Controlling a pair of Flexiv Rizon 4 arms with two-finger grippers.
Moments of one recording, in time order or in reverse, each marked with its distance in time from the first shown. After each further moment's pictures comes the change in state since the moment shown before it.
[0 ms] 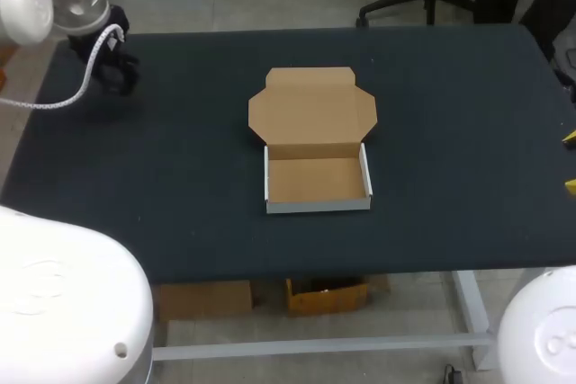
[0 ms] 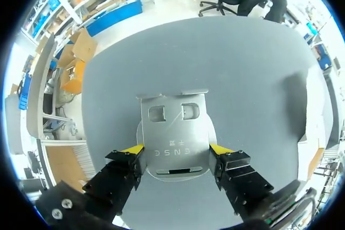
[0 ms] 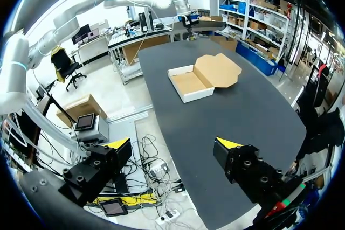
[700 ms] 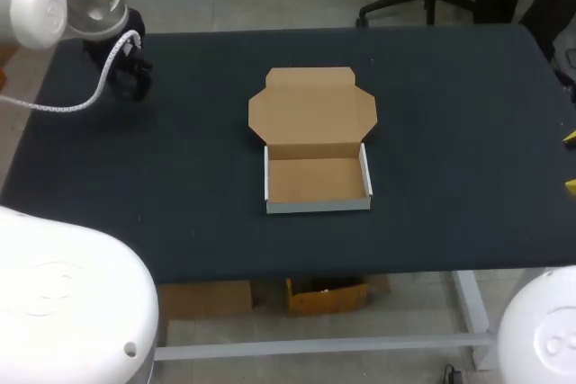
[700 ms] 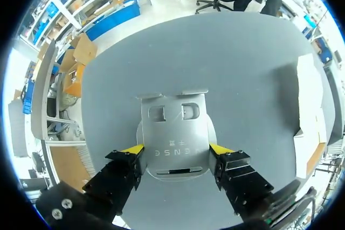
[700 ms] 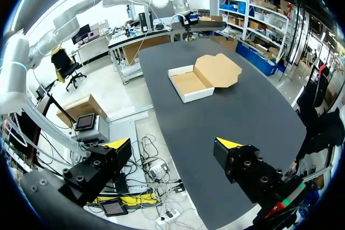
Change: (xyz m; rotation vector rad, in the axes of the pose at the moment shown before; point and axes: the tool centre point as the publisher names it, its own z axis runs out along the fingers) left arm 0.033 0.011 -0.014 -0.002 -0.037 0.031; right arm 0.000 0.000 0.000 0.000 0.001 0.000
